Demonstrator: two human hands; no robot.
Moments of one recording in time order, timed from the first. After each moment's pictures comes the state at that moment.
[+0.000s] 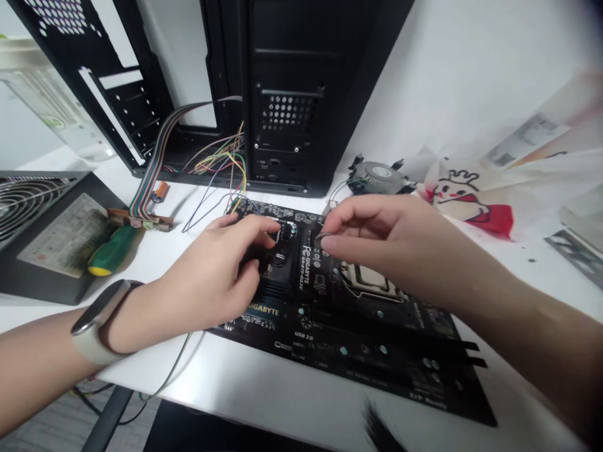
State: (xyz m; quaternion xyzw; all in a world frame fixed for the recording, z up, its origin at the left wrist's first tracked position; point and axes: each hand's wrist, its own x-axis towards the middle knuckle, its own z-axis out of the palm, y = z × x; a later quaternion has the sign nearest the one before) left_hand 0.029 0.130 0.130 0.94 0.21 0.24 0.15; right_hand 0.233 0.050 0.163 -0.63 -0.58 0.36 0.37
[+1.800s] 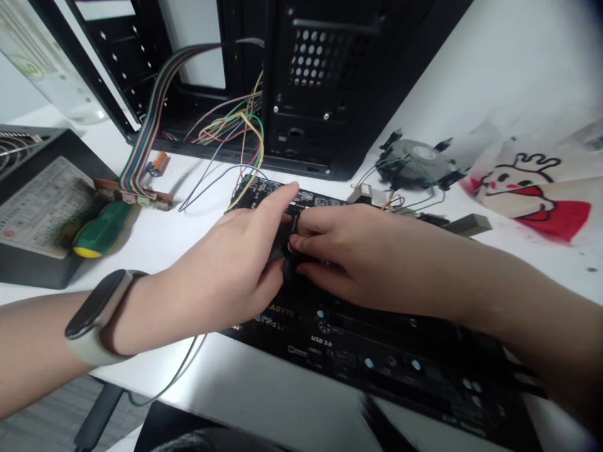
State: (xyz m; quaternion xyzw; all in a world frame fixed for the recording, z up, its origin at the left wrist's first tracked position) left_hand 0.032 0.131 0.110 0.94 0.22 0.21 0.14; right_hand 0.222 0.081 0.146 -0.49 -0.87 0.06 -0.03
